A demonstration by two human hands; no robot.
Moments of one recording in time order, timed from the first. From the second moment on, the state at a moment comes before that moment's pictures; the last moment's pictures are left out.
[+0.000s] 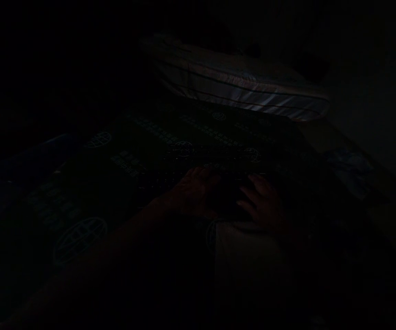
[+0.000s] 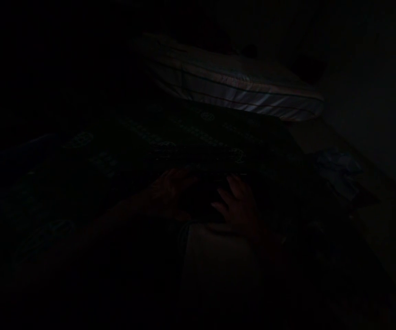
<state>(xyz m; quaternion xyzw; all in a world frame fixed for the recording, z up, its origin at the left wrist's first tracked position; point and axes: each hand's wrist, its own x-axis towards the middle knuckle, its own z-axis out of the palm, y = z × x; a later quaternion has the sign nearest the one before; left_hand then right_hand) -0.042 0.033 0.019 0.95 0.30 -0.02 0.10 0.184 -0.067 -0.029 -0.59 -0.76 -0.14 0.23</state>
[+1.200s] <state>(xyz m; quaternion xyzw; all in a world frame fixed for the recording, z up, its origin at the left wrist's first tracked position) -0.046 0.040 0.011 0.95 0.30 -0.01 0.07 0.193 -0.061 -0.034 -0.63 -0.69 -0.16 0.33</state>
